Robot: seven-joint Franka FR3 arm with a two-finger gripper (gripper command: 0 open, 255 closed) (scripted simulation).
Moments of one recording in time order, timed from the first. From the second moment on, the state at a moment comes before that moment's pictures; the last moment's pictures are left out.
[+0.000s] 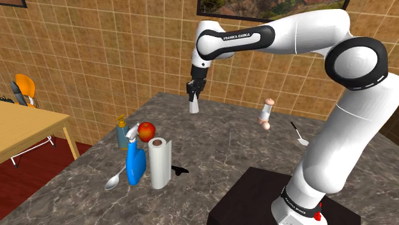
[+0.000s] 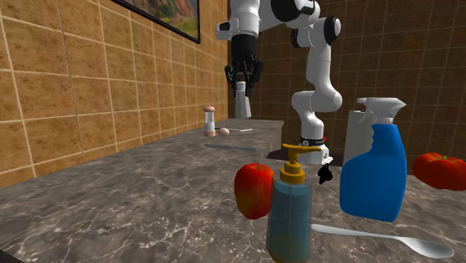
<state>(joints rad) 0.08 -0.04 0.01 -1.88 0.05 1.92 -0.09</state>
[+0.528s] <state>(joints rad) 0.17 -0.09 0.11 -1.94 0.05 1.94 0.10</state>
